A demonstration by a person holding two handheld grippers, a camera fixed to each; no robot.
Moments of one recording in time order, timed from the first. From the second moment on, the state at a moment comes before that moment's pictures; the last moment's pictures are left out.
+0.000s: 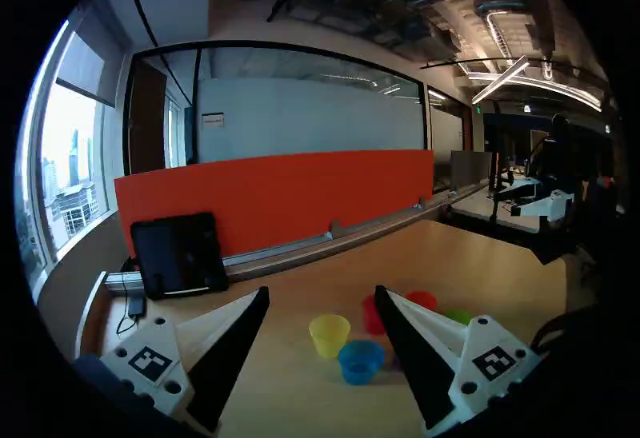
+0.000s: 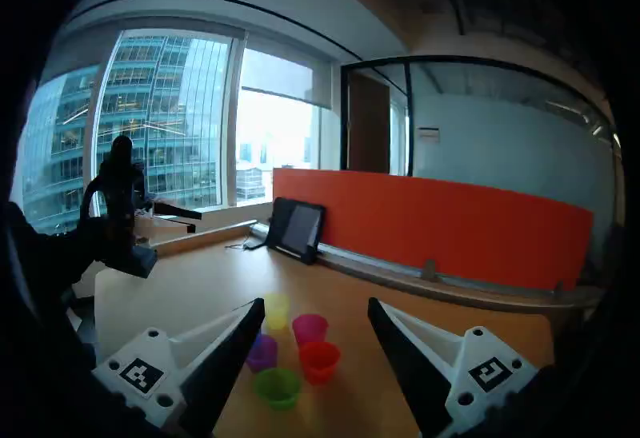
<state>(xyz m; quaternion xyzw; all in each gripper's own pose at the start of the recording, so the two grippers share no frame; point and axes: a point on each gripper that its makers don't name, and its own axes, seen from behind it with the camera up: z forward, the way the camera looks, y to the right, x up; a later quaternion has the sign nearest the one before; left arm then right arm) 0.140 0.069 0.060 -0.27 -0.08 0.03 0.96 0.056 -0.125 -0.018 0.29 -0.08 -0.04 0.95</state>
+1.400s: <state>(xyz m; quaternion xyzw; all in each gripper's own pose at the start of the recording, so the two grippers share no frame) -0.015 0.108 0.056 -0.32 -0.24 0.08 0.91 -0.097 -0.149 -0.031 0.38 -0.21 -0.12 0.89</state>
